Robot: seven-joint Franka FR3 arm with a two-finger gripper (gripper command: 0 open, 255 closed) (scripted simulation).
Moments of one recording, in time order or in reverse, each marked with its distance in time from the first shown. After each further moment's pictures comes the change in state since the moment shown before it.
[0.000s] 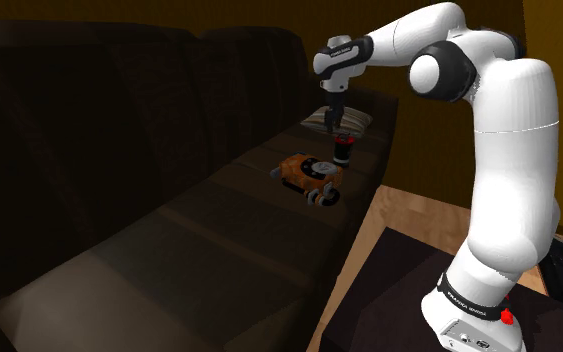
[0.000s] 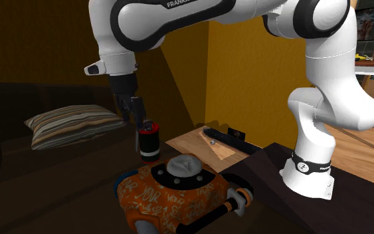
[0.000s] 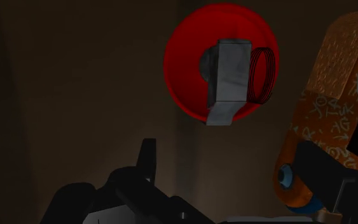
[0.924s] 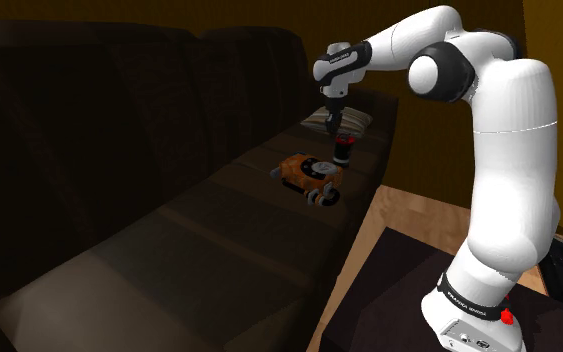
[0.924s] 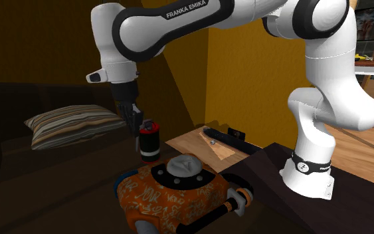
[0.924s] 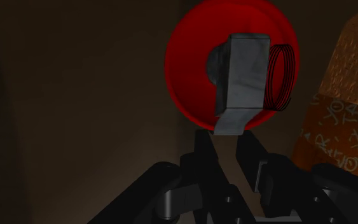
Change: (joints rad) arm 0.000 0.008 0.001 -0.041 0.004 0.050 -0.004
